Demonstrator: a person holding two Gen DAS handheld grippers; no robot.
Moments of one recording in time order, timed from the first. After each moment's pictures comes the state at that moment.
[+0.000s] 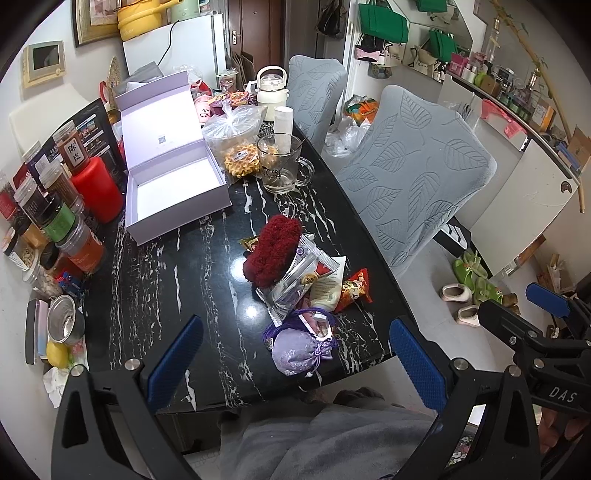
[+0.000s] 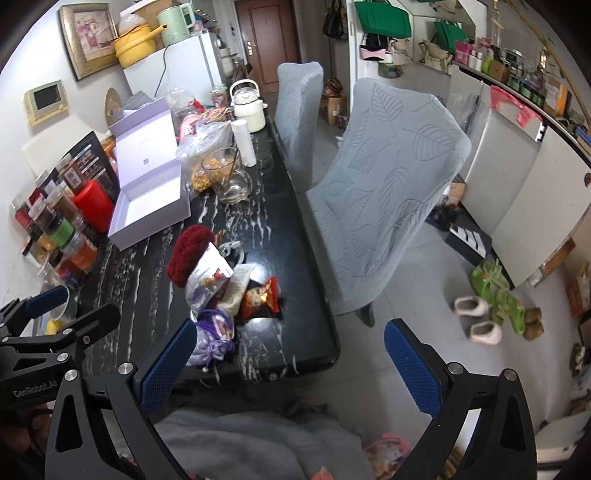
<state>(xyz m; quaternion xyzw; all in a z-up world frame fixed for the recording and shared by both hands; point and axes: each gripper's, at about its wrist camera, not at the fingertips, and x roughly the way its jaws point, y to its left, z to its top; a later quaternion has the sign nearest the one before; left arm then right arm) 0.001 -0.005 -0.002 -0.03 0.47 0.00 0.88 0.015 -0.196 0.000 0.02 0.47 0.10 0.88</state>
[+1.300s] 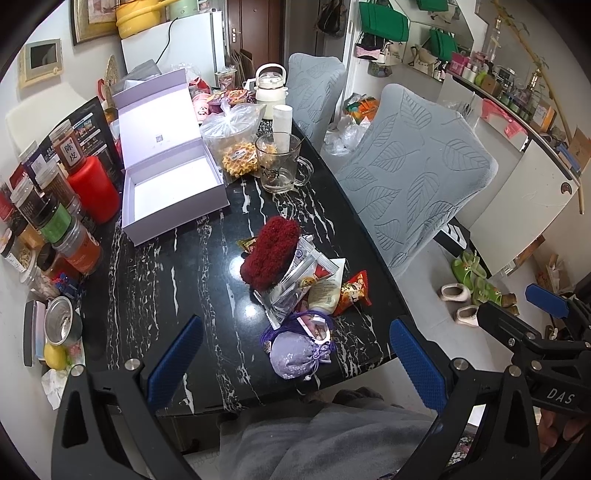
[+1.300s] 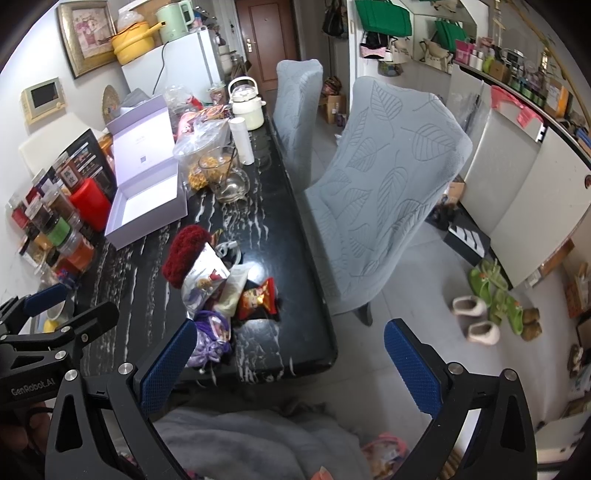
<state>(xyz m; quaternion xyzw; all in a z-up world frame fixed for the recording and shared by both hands) 0.009 -0.003 -0.001 -0.03 0.48 0.00 0.88 0.020 -0.194 -0.001 0.01 0.47 0.09 0.88</state>
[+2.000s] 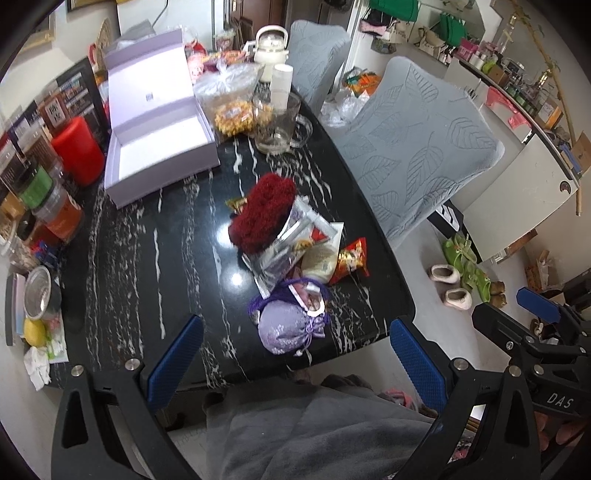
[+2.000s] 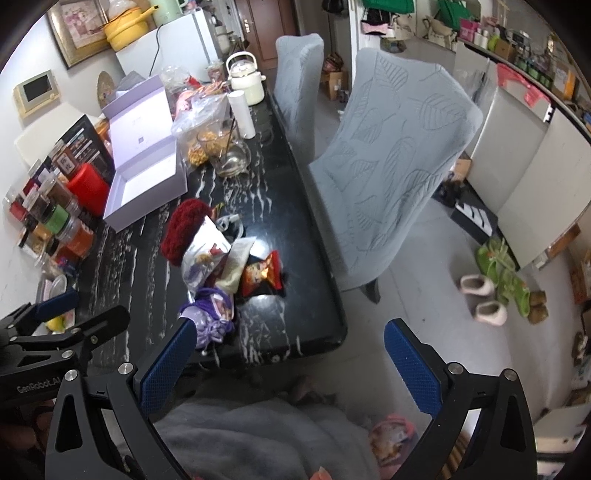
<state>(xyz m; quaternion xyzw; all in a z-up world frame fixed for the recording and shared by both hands) 0.014 0.001 -0.029 -0.06 0.53 -0.01 0.85 0.020 -0.196 -0.026 0.02 0.52 0.10 0.85</state>
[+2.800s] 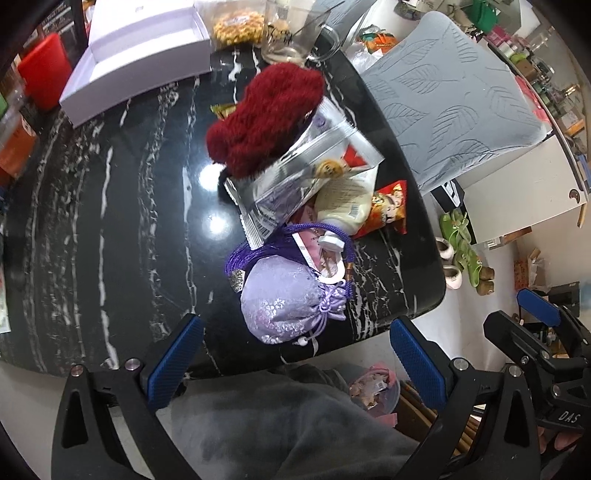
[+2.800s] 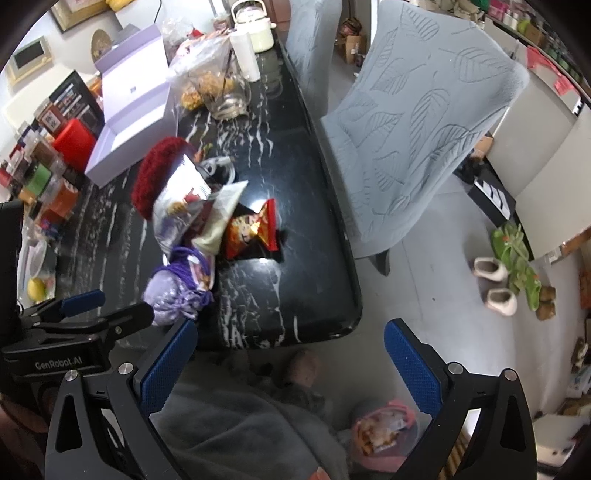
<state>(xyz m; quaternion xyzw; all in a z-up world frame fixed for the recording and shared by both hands) 0.039 0.015 -0.135 -0.13 0.62 -0.03 0.78 0.046 -0.191 -0.101 0.00 0.58 0.12 0.81</state>
